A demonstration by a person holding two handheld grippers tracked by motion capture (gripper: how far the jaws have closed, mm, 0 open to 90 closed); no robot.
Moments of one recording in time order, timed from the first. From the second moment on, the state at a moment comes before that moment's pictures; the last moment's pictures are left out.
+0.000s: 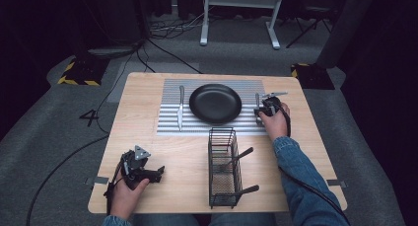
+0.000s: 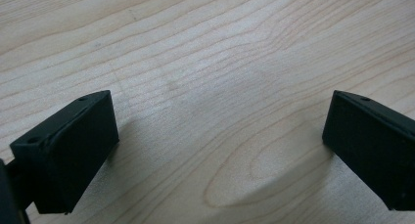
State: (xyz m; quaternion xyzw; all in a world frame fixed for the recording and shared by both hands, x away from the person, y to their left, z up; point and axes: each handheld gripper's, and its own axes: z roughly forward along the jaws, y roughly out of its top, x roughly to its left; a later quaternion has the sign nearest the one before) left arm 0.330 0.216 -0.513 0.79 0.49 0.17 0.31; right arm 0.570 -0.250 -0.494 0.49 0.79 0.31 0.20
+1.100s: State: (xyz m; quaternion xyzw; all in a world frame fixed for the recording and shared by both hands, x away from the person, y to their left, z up) left arm 0.330 0.216 -0.513 0.80 0.49 0.17 0.31; right arm 0.579 -0.230 -0.494 0.43 0.82 0.32 0.19
